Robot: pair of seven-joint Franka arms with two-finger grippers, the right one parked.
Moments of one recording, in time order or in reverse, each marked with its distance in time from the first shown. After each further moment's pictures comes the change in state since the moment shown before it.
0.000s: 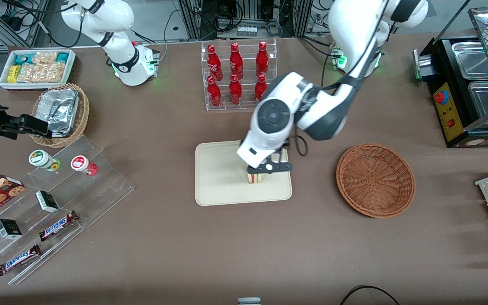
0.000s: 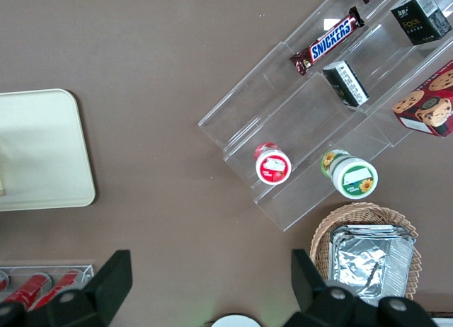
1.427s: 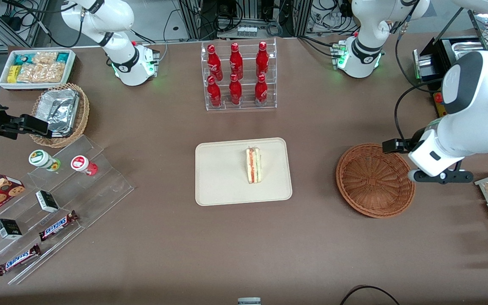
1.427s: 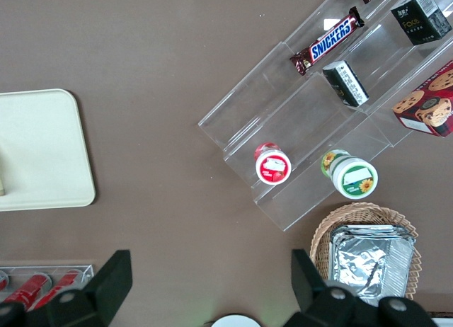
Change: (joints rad) arm 0.492 -0.336 0.016 -0.218 0.132 -0.219 0.533
